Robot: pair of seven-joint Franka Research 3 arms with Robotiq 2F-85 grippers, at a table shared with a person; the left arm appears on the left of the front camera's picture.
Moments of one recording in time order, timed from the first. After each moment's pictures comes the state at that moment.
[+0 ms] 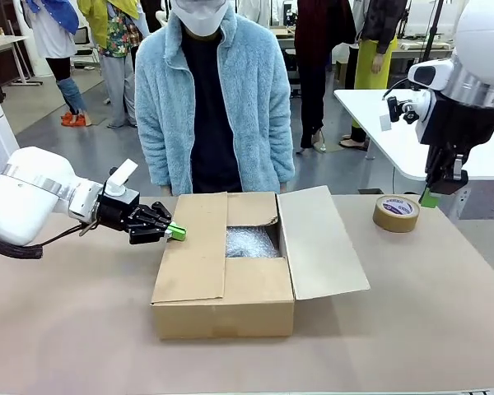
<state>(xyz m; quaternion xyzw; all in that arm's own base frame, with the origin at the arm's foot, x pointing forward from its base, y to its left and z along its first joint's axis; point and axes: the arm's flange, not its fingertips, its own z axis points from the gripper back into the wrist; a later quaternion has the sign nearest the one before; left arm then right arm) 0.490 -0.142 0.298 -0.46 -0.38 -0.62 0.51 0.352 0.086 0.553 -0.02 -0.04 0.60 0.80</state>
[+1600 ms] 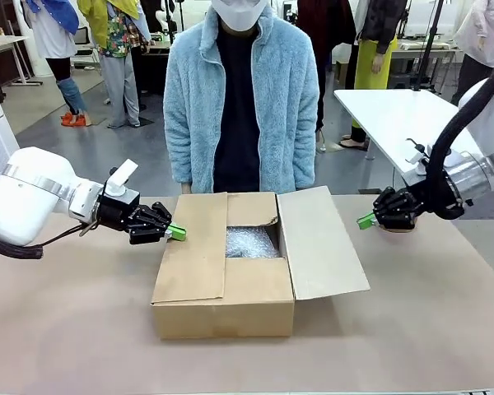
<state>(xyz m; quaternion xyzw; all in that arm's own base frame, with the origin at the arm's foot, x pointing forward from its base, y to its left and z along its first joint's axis) 0.490 -0.143 0.297 -0.46 -0.38 -0.62 0.51 0.455 0.005 0.360 0.33 -0.32 0.59 0.66</state>
